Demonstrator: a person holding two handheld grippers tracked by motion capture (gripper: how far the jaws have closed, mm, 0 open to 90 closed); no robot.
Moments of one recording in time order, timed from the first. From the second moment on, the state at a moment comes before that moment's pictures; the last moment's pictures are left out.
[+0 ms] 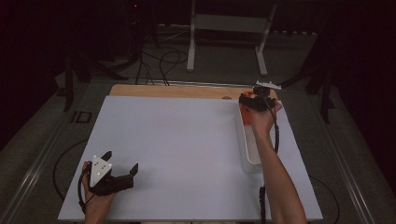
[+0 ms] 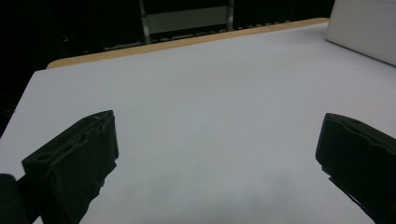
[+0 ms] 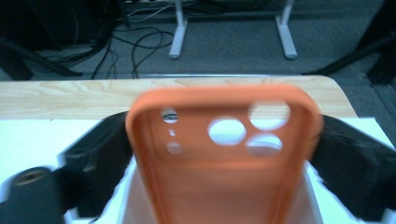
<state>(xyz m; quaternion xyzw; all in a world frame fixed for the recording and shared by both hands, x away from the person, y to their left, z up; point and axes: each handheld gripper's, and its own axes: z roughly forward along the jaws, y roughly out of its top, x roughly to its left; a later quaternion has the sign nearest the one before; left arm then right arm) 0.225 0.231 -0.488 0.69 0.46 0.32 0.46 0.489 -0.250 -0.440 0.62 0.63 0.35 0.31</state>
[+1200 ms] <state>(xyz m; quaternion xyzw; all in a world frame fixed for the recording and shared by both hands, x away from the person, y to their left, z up) 0.225 0.230 -0.487 0.70 0.45 0.32 0.46 0.475 -0.249 -0.434 0.57 0.67 0.37 0.29</state>
